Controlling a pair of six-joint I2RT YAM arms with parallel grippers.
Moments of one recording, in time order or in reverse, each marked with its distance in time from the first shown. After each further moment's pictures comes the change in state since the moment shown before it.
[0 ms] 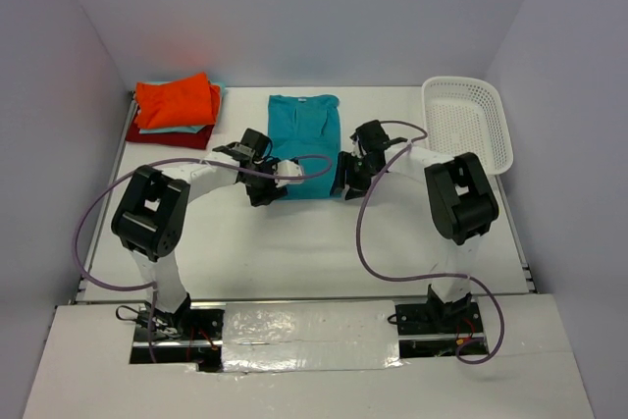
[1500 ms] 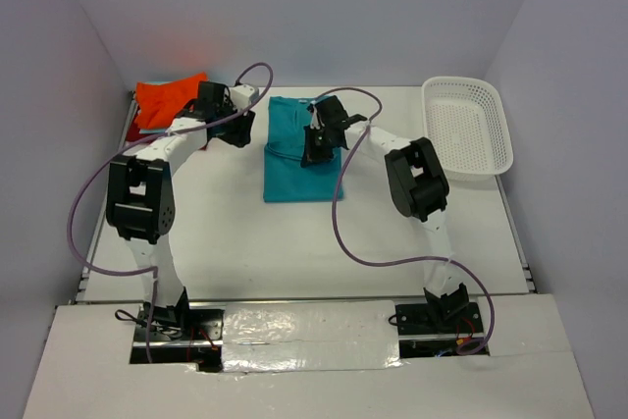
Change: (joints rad) left arm 0.276 0.124 0.344 0.120 -0.021 -0.600; right arm 0.129 0.378 0.562 0.014 0.031 -0.105
